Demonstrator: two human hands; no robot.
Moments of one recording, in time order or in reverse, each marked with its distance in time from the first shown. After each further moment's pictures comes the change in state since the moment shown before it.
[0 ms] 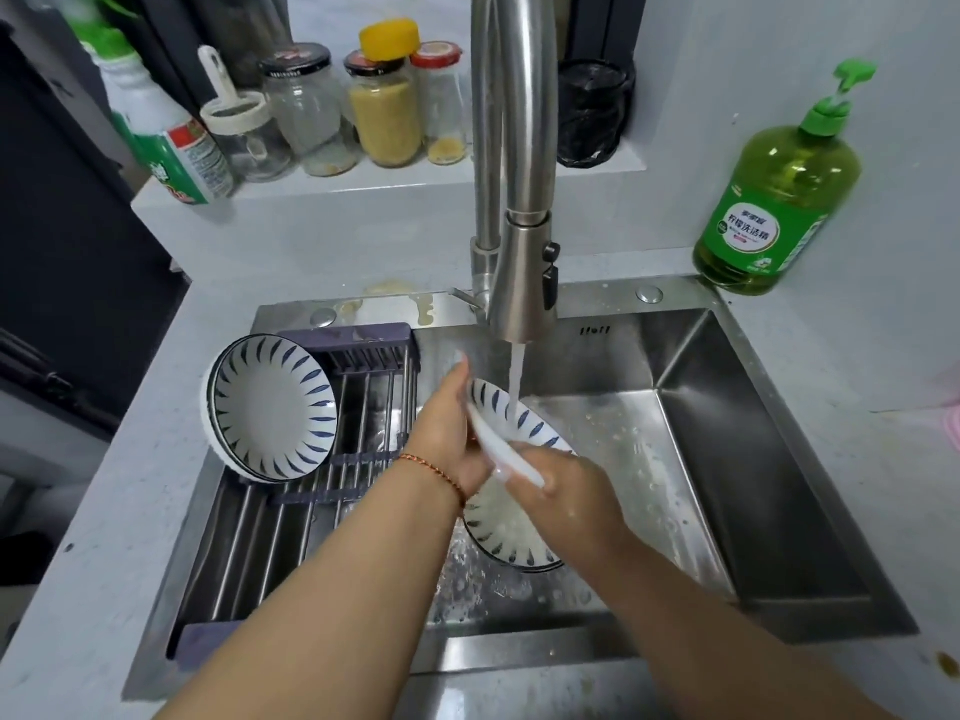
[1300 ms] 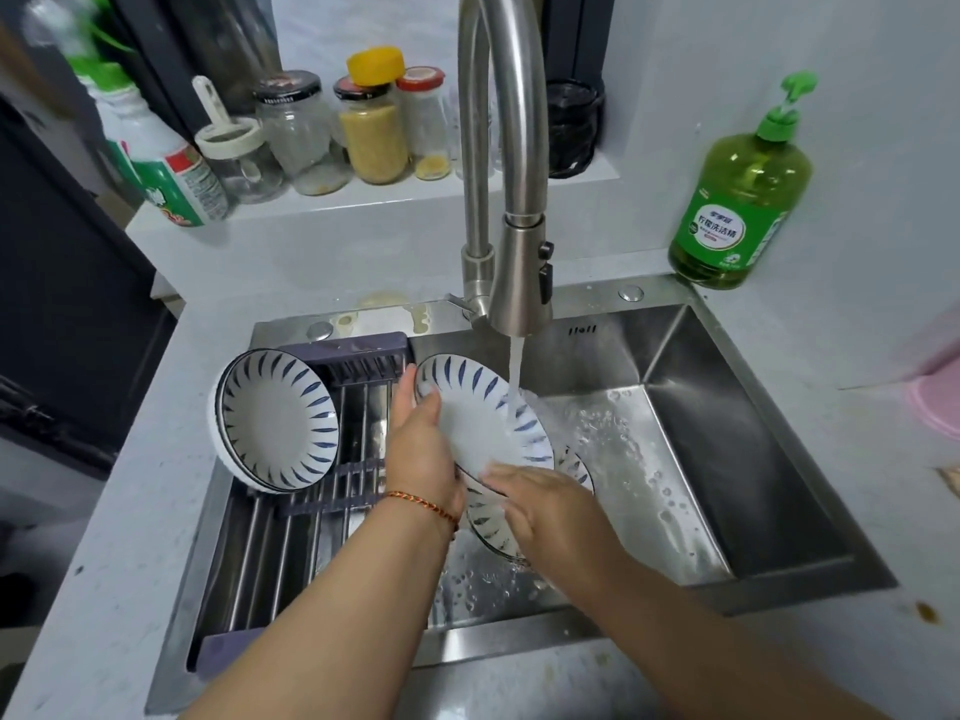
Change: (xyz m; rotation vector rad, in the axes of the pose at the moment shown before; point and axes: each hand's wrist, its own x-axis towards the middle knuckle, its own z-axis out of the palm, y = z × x) left_hand -0.024 -0.007 -0.031 0.049 0.078 0.506; right_hand -0.025 -0.007 0.017 -0.276 -0.013 -0.302
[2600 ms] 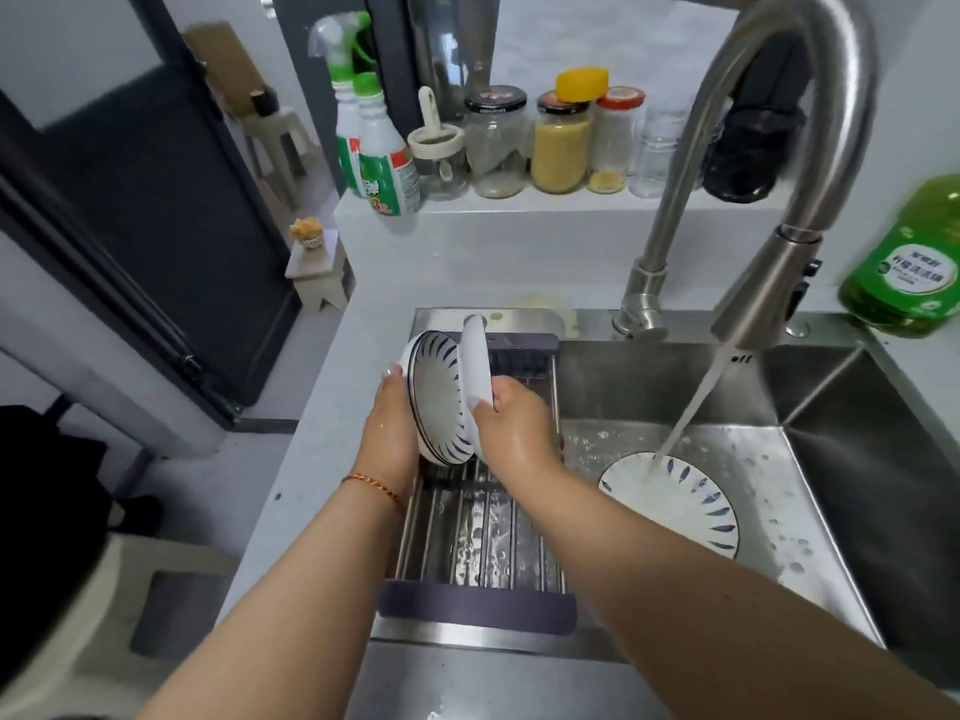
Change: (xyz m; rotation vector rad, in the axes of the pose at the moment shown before) left_hand 0.020 0.110 -0.155 0.357 0.138 0.108; right_hand 0.130 -0.152 0.090 0.447 -0.026 0.429
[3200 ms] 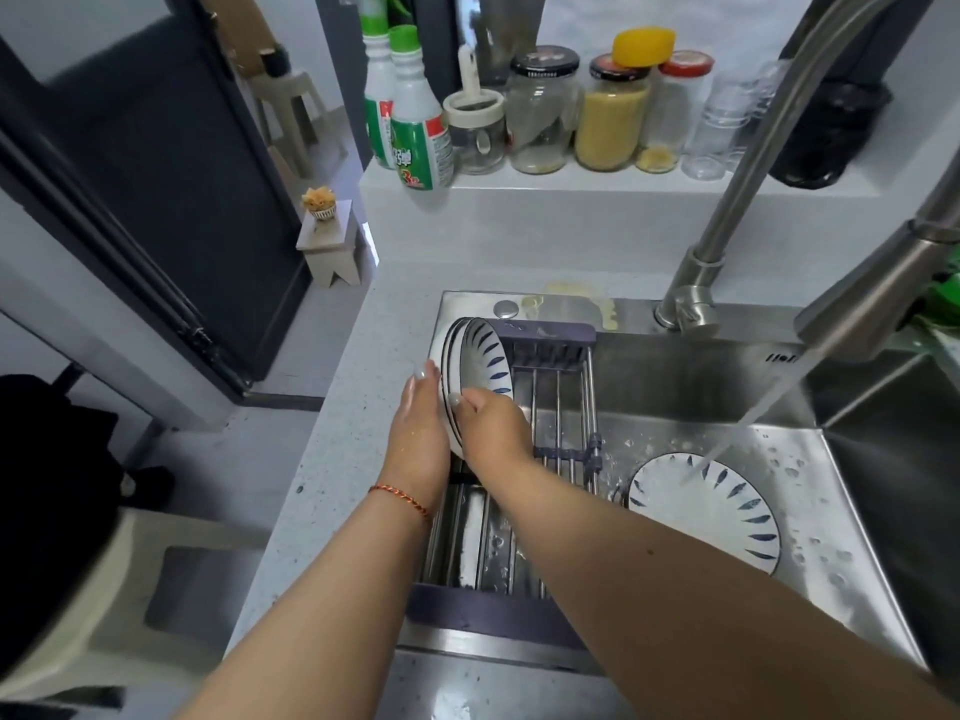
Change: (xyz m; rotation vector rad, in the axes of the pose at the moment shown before) left_hand 0.021 -0.018 -0.018 0.048 -0.026 0.050; right_hand 0.035 0.006 0.073 -0.103 -0.082 0.082
